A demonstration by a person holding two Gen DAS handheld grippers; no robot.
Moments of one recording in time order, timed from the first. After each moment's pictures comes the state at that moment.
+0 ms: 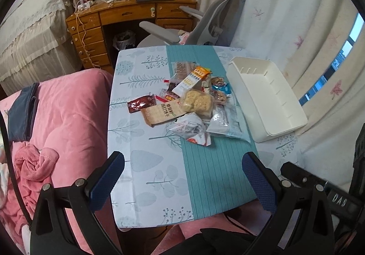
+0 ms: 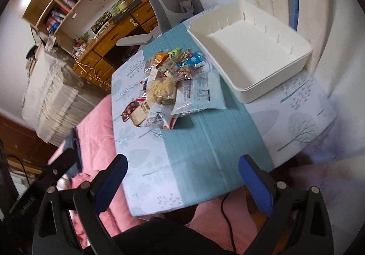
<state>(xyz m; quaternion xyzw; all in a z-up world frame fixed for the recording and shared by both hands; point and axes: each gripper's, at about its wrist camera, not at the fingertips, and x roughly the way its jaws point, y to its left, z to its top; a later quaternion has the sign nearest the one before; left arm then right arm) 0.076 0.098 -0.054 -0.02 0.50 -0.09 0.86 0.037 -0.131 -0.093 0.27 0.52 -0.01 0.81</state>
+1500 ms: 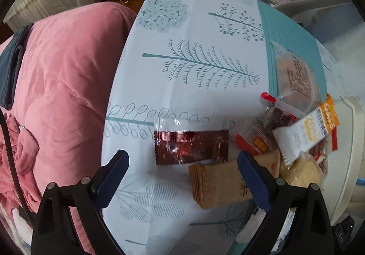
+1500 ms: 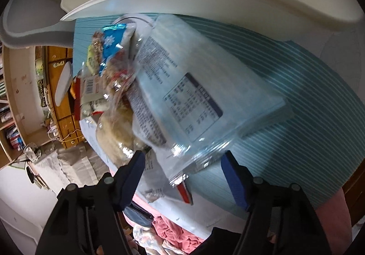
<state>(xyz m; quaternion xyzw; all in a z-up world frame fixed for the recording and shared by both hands) 0.348 0.184 -0.274 -0.11 0.66 0.03 0.74 0.174 -0.152 -0.289 0.59 0.57 -0.13 0.56</state>
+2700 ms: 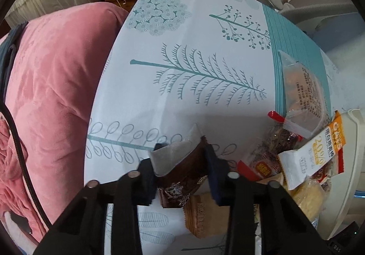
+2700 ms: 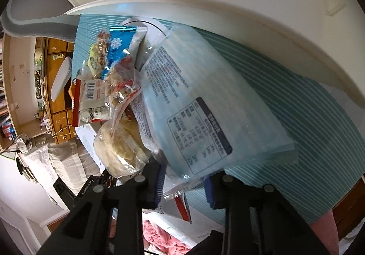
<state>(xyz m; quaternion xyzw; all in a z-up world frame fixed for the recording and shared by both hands) 0.369 0.190 -0.302 -0.13 0.65 0.02 0.75 0.202 -0.154 -0.286 0.54 0.58 -0.13 0.59</state>
